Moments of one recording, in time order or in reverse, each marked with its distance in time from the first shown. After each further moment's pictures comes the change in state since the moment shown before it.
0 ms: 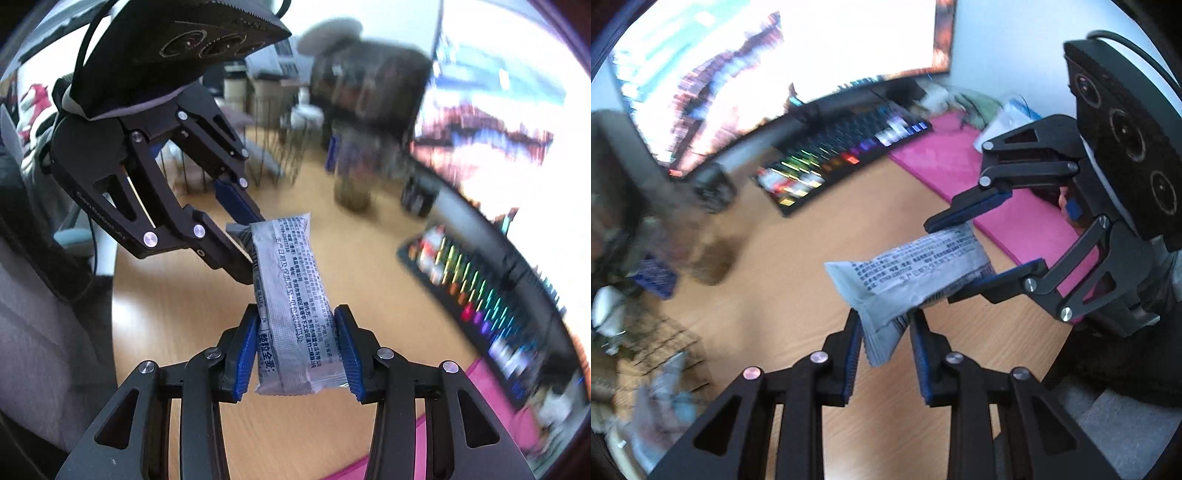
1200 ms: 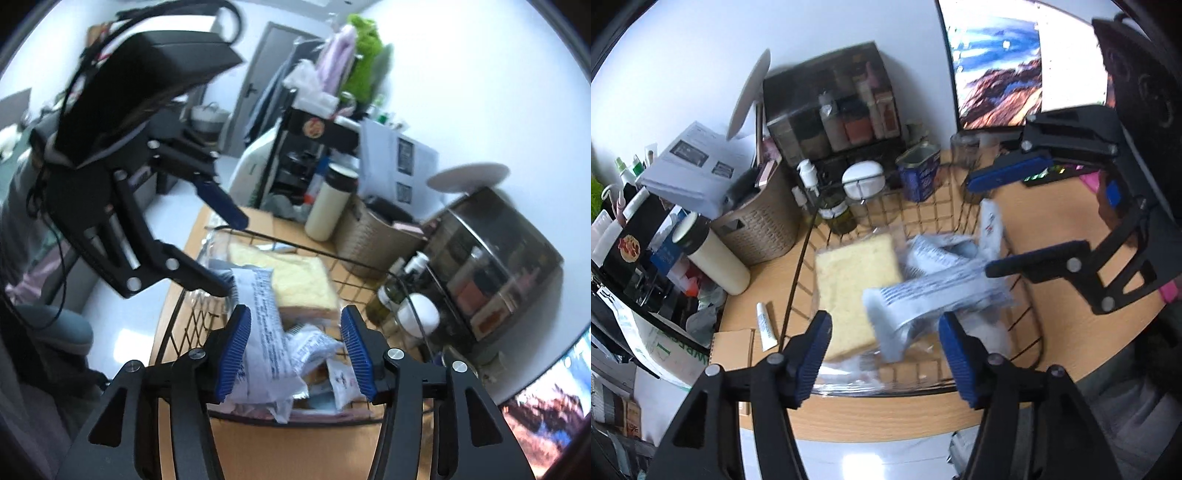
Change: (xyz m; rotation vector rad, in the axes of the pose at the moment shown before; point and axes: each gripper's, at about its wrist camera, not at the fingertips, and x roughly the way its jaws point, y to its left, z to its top) left arm -0.146 0.145 -0.173 -0.344 -0.088 0.458; right arm 0.100 0.130 0.223 -0.278 -0.228 0.101
